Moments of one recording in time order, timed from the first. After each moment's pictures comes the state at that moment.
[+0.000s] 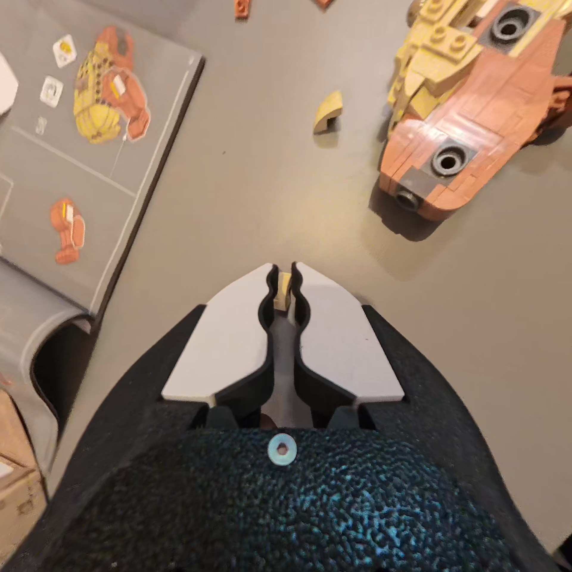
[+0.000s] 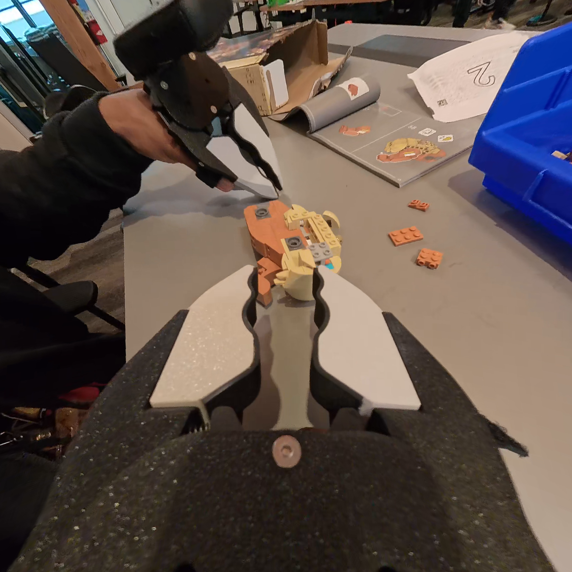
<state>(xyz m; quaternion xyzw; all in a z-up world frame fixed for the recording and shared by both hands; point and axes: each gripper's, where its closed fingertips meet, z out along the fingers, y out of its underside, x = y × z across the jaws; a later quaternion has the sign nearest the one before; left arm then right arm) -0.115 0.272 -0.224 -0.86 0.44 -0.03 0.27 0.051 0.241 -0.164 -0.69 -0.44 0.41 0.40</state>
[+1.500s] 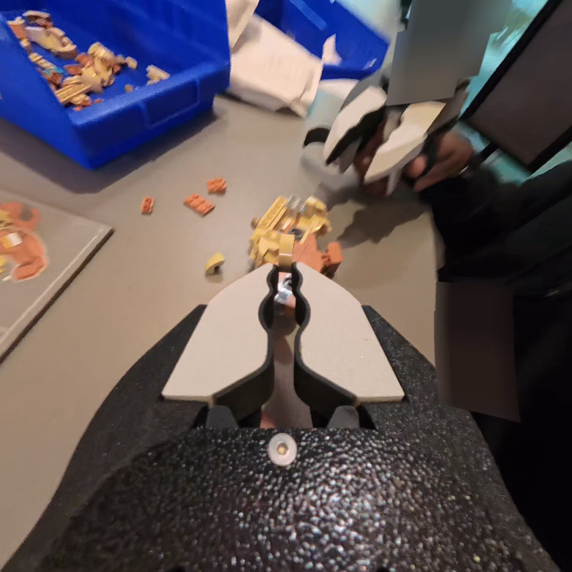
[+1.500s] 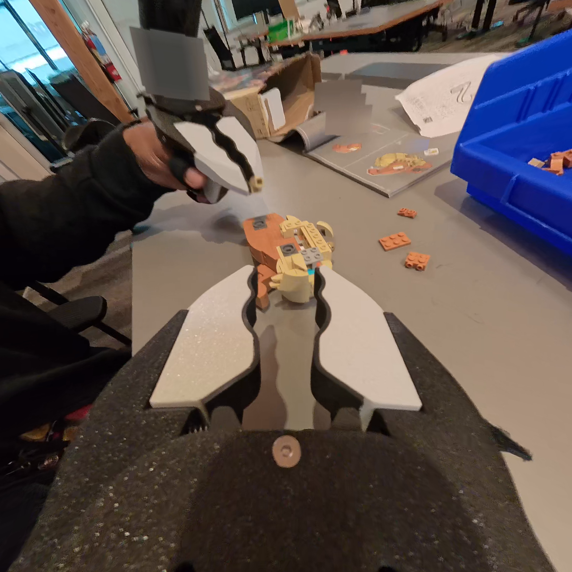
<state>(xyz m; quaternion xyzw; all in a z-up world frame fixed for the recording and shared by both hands) -0.044 0.249 -0.160 -0.74 0.41 -0.38 0.37 0.059 0.246 -0.154 -0.69 -0.41 0.43 0.42</state>
